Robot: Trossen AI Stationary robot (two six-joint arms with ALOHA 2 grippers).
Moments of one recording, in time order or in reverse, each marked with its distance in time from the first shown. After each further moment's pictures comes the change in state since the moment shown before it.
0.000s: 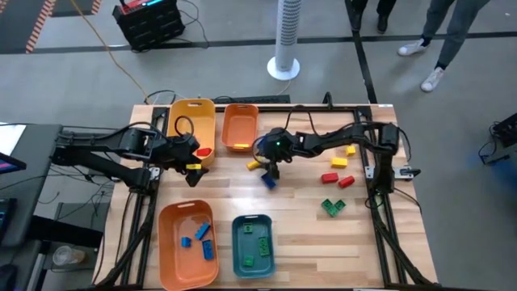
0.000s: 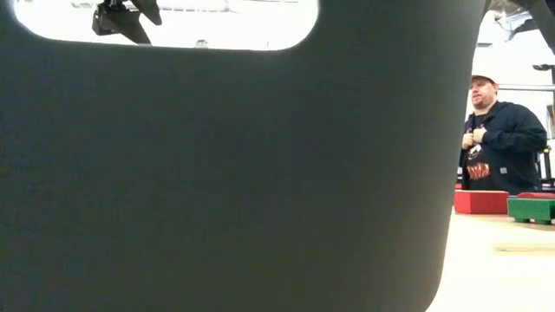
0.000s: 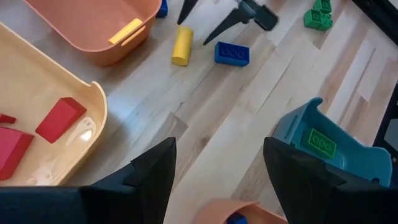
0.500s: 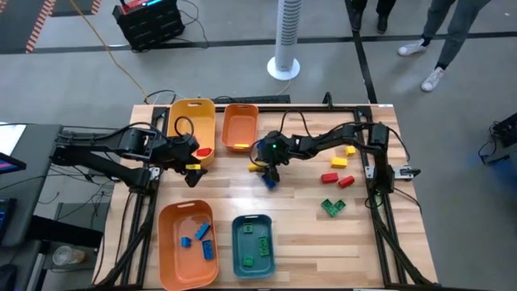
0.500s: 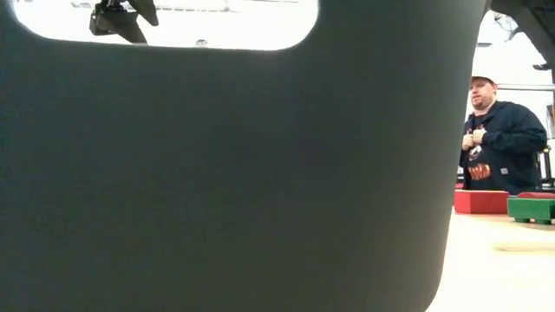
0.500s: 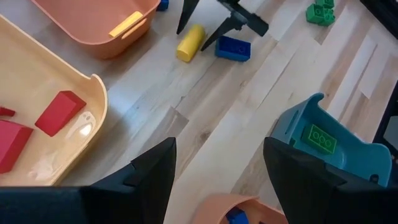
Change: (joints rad) left arm 0.000 -0.002 0.000 -0.017 0.013 -0.012; right arm -0.002 0.096 0.019 0.024 -0.062 -0.071
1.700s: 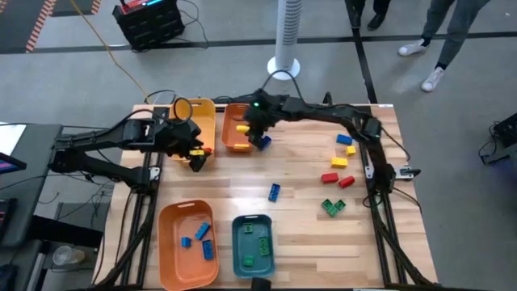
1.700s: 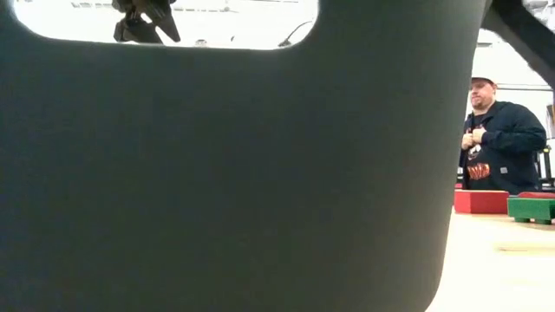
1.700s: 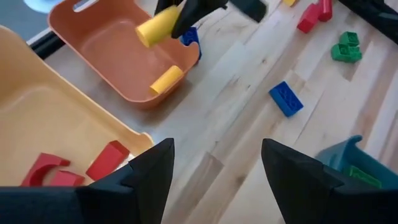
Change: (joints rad) left arm 0.197 0.000 0.000 0.076 -0.030 0.240; right arm -0.157 0.096 0.694 -0.715 0.022 0.154
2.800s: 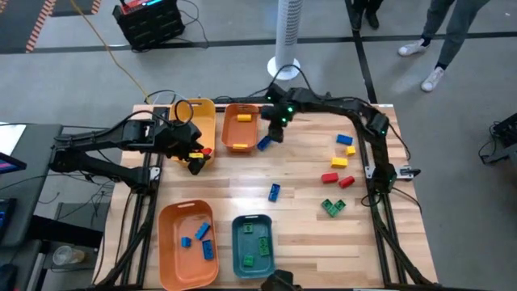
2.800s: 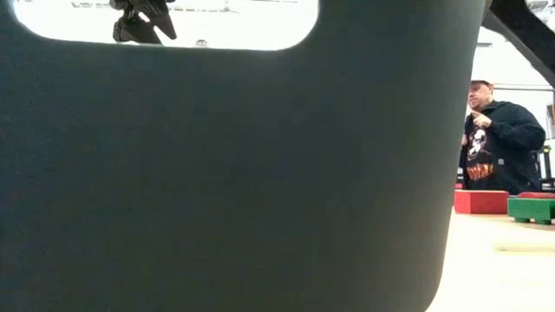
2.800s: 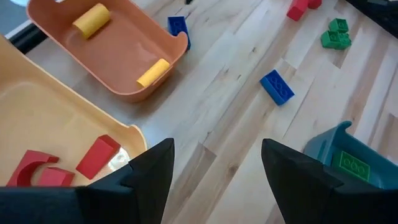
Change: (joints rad) left arm -0.015 0.000 0.000 -0.014 0.040 0.006; right arm -0.122 -0.040 -0.067 -0.266 -0.067 -0.195
